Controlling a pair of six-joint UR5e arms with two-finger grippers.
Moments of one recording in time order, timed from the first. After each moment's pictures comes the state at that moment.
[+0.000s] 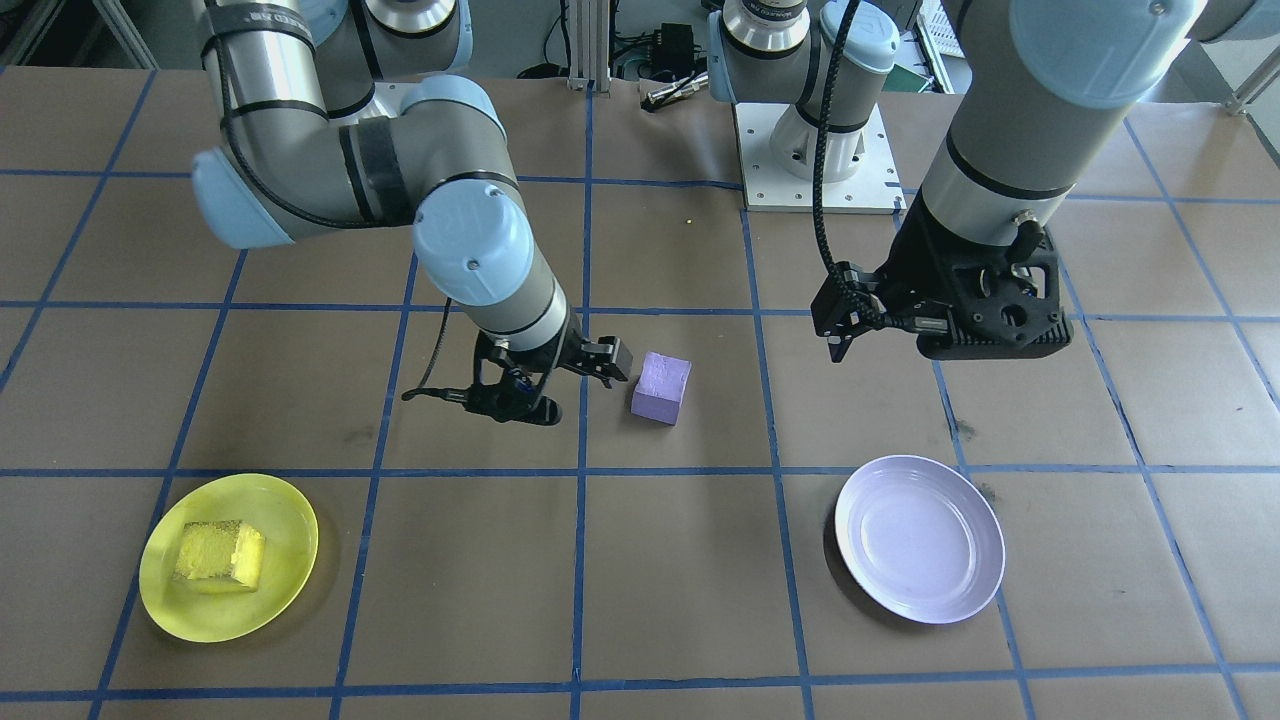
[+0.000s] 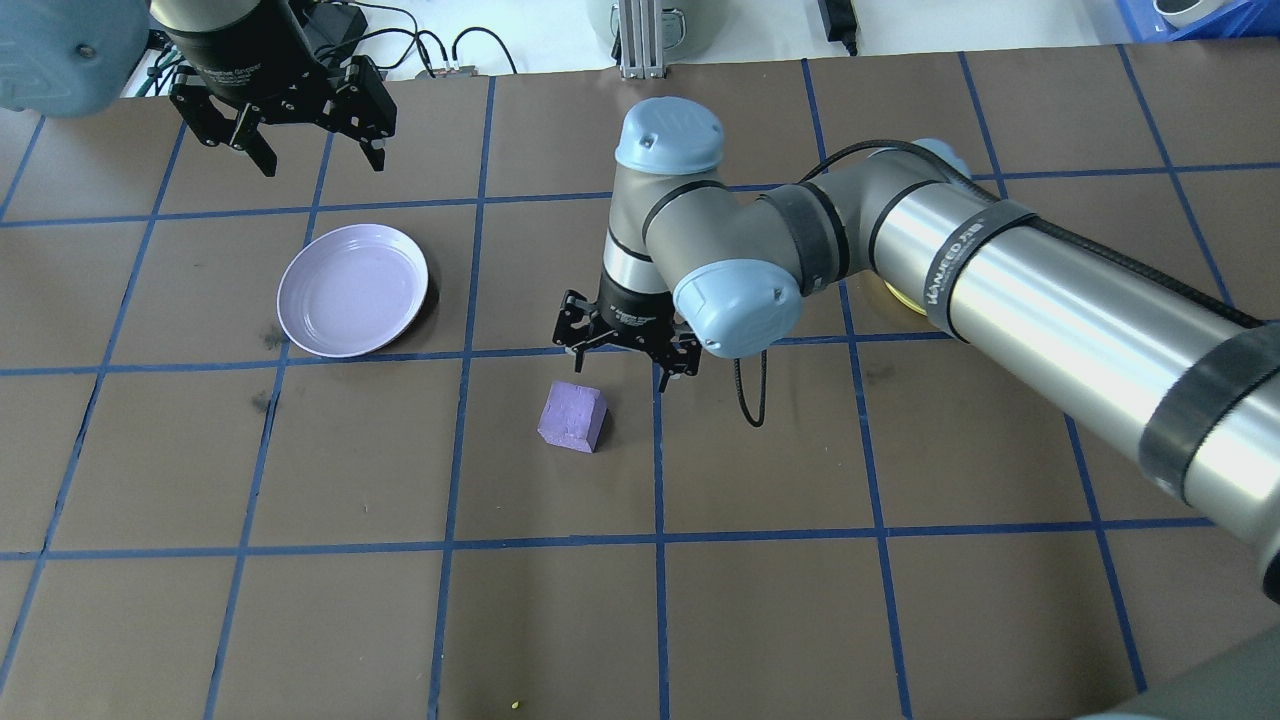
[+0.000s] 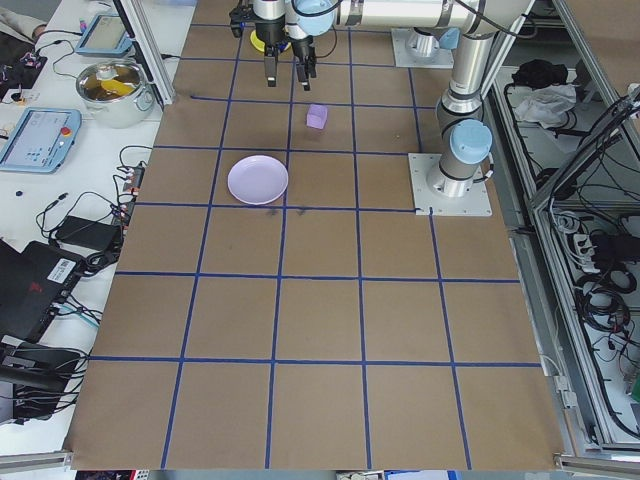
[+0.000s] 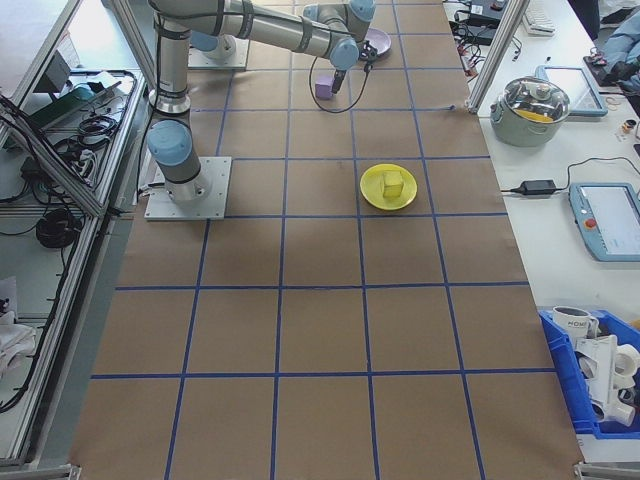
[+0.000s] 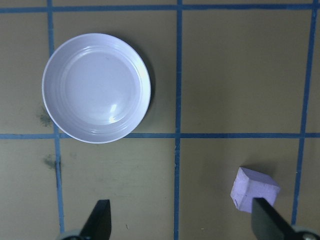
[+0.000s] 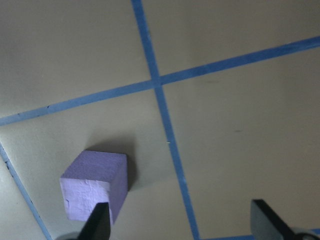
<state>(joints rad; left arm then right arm) -1.57 -1.74 -1.42 -1.54 1.61 -0.02 1.86 -1.23 1.65 -1.89 -1.33 0.52</state>
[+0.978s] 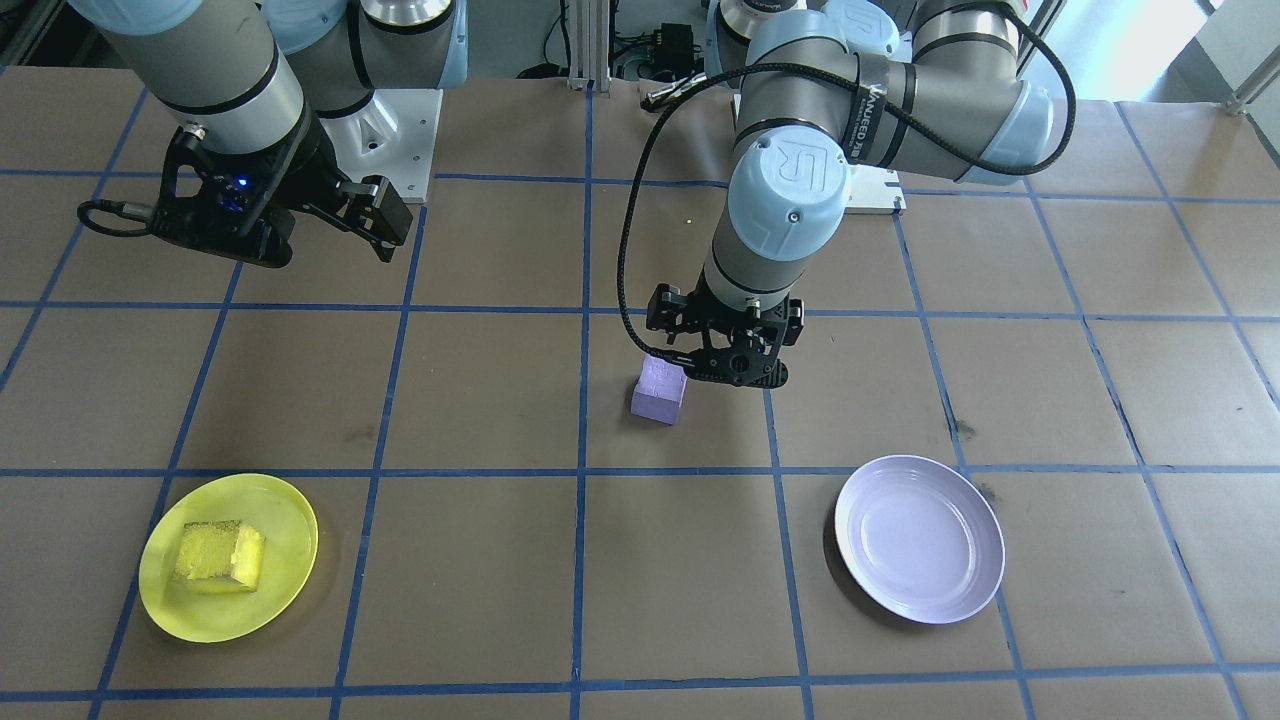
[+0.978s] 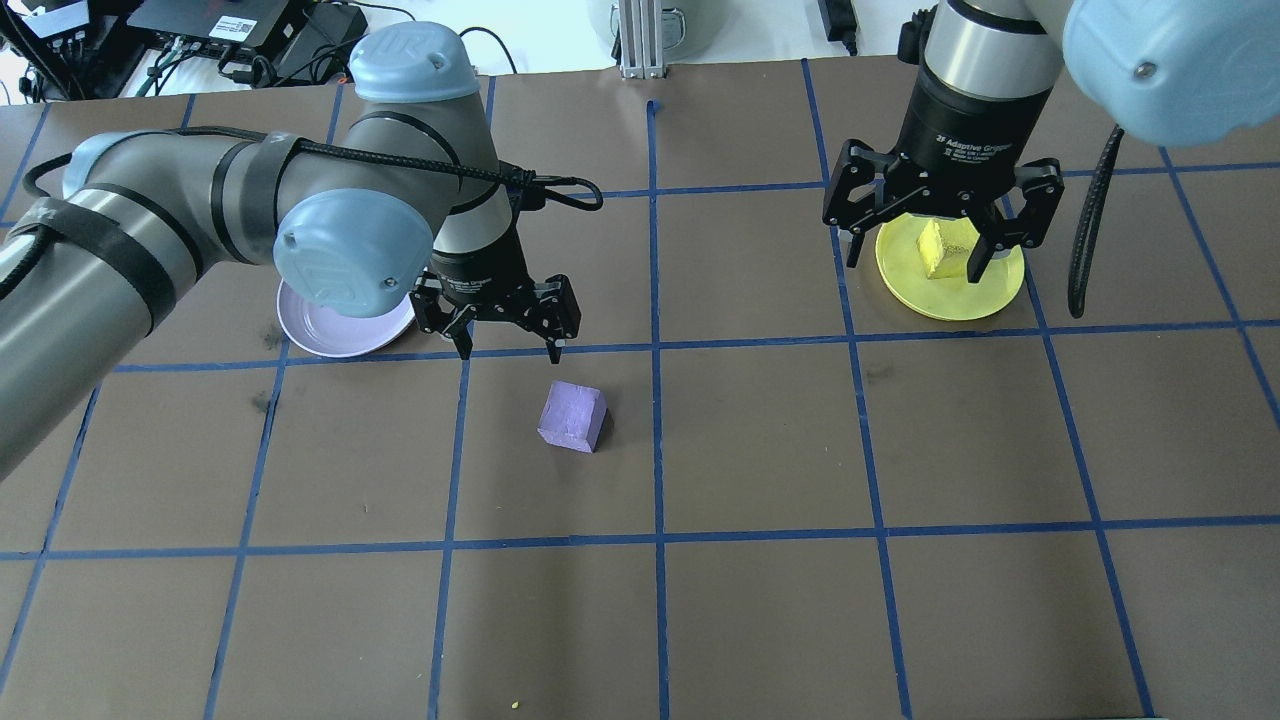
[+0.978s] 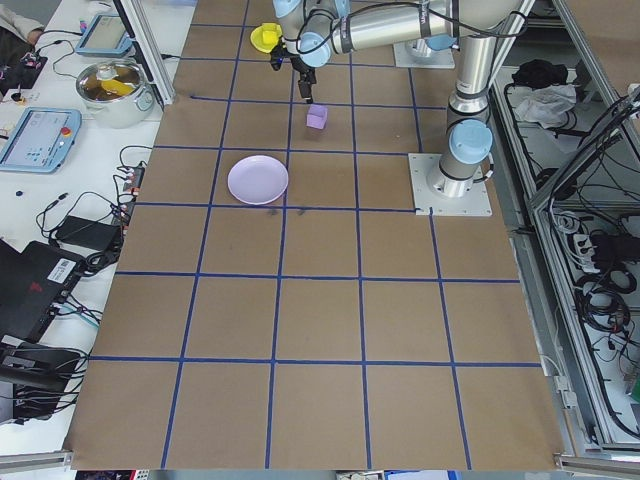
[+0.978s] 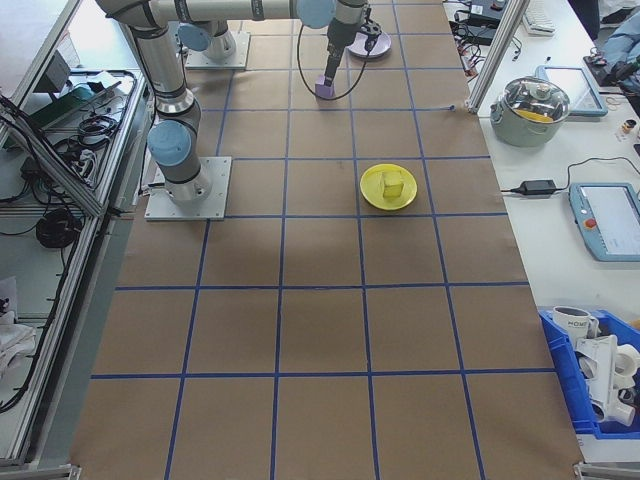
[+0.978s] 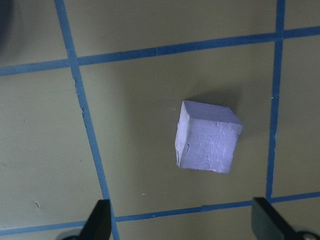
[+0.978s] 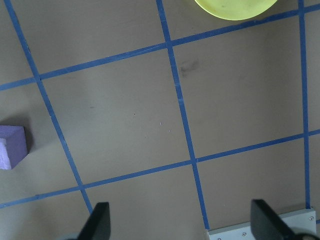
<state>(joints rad) -1.76 -1.79 -1.70 -1.43 1.53 -0.08 1.62 -1.51 1.50 -1.38 -1.56 0.28</state>
